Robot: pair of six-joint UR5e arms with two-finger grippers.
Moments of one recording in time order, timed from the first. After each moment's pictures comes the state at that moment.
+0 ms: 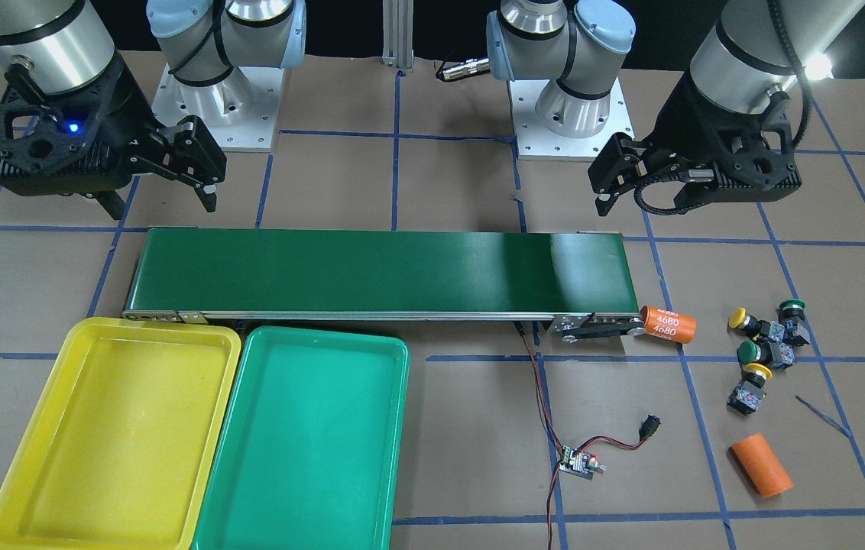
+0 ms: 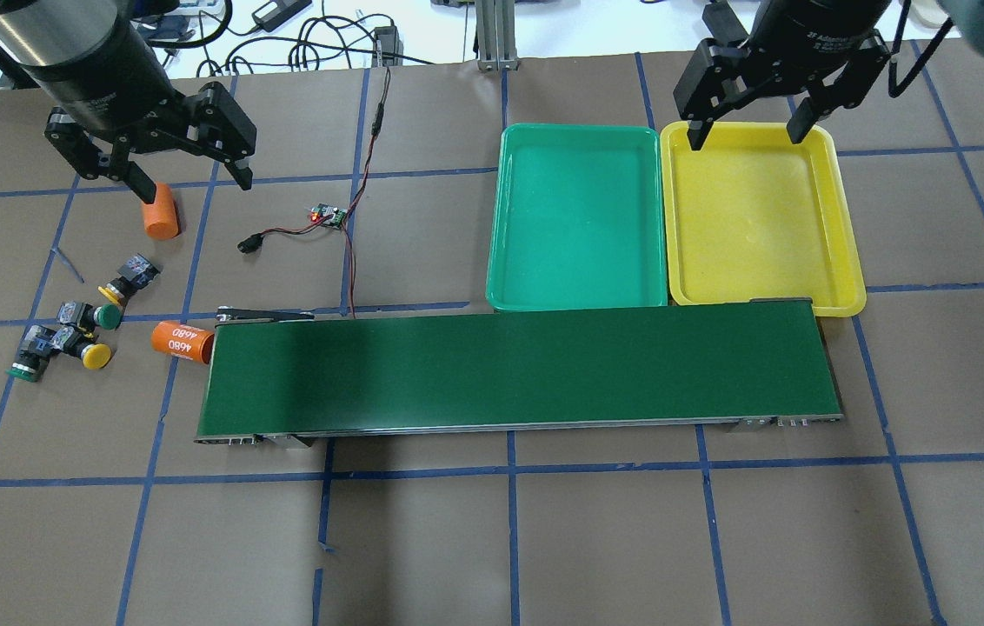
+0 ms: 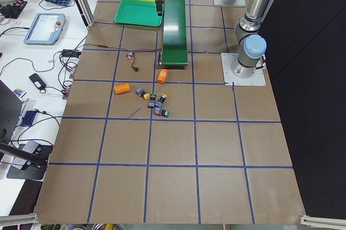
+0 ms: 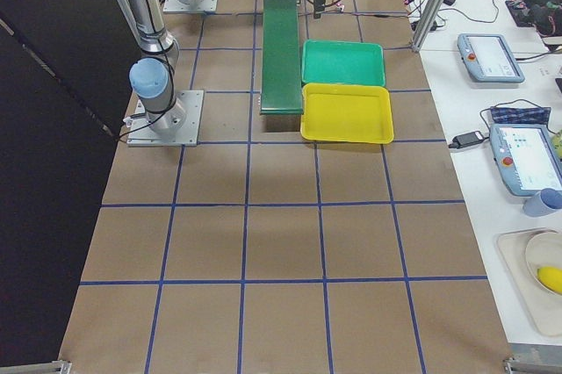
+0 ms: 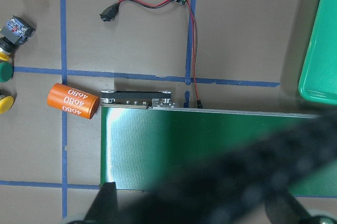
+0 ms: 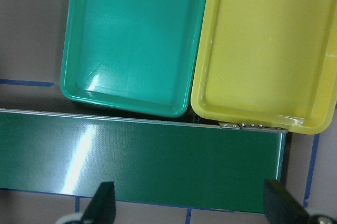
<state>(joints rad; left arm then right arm) -1.49 -1.62 -1.47 -1.65 1.53 0.00 1.57 -1.49 1.41 -1.52 -1.50 -0.08</state>
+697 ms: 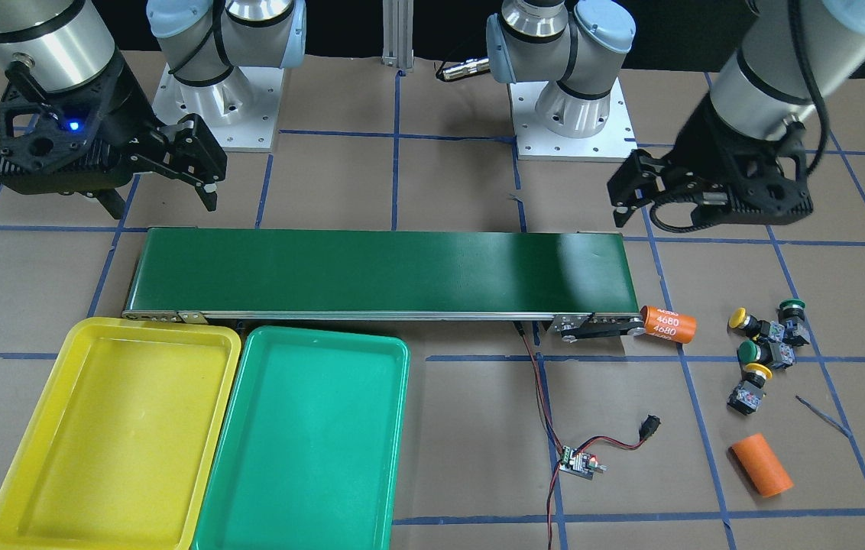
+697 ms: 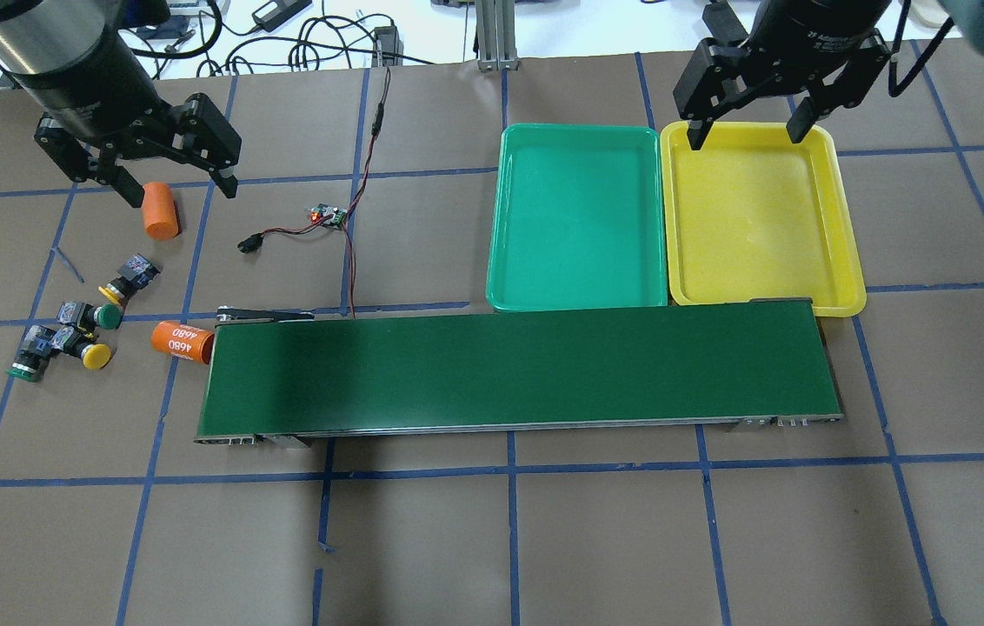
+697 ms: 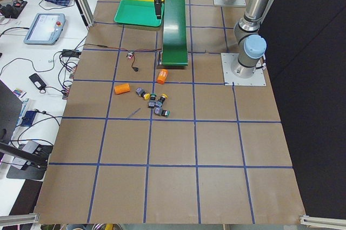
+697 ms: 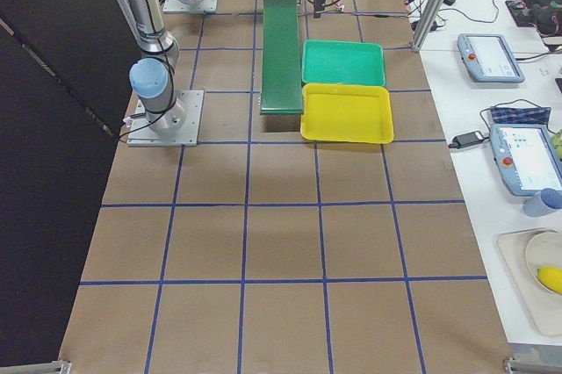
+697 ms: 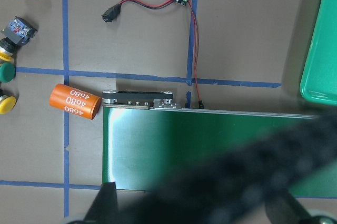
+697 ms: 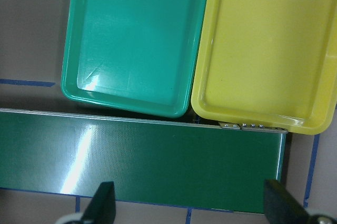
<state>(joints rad) -1.41 -1.65 -1.50 -1.64 1.54 0.15 1.57 -1.49 1.41 -1.52 -1.50 -0.08</state>
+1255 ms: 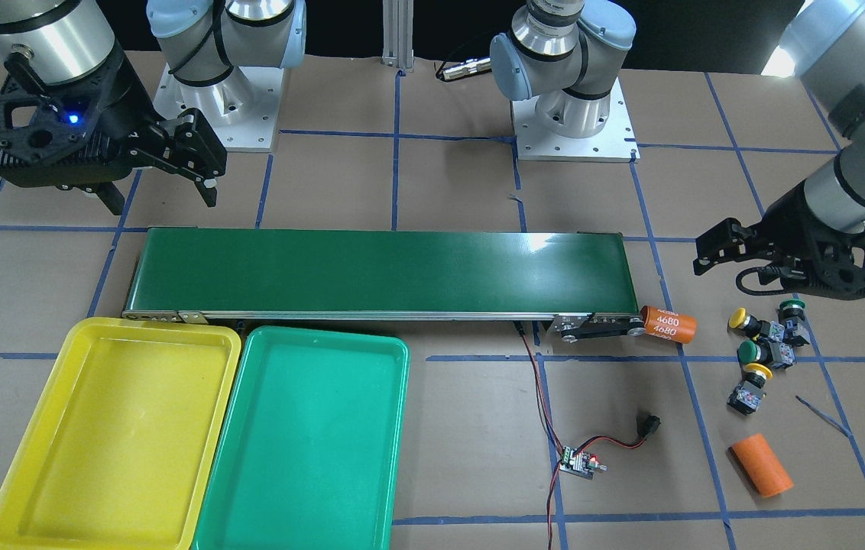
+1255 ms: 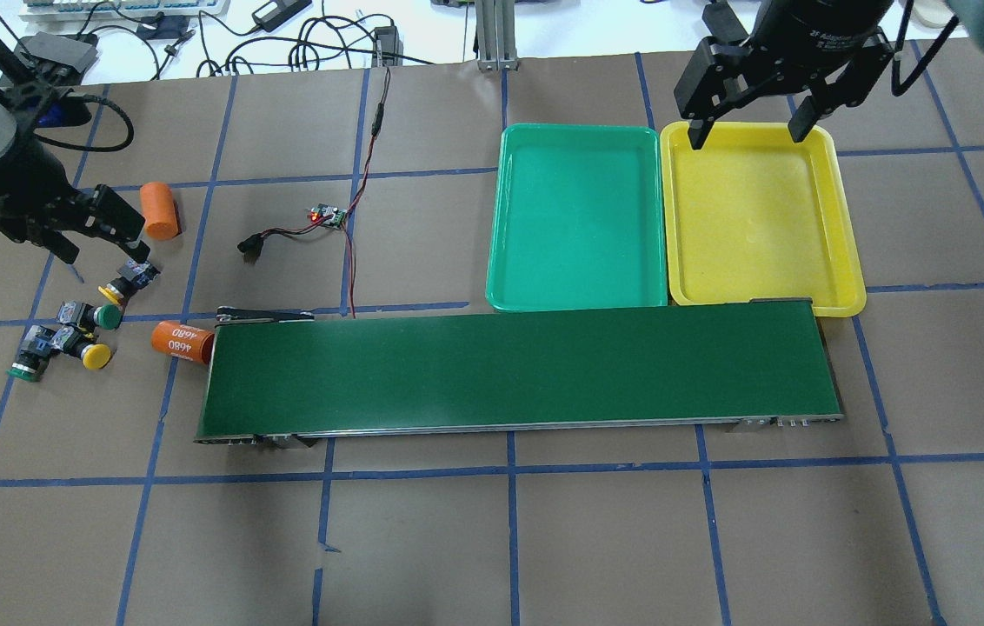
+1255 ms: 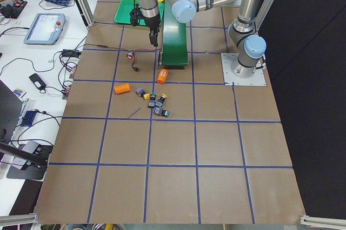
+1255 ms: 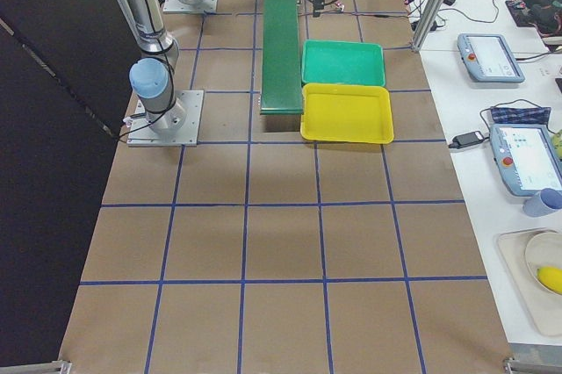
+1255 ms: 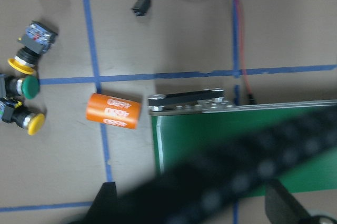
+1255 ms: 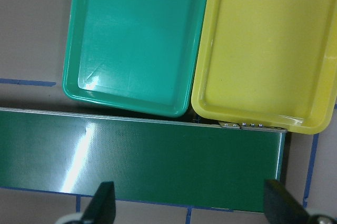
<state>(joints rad) -1.15 -1.71 -1.72 -1.38 1.53 0.54 1.57 -1.50 1.41 -1.52 -1.50 -0.08</state>
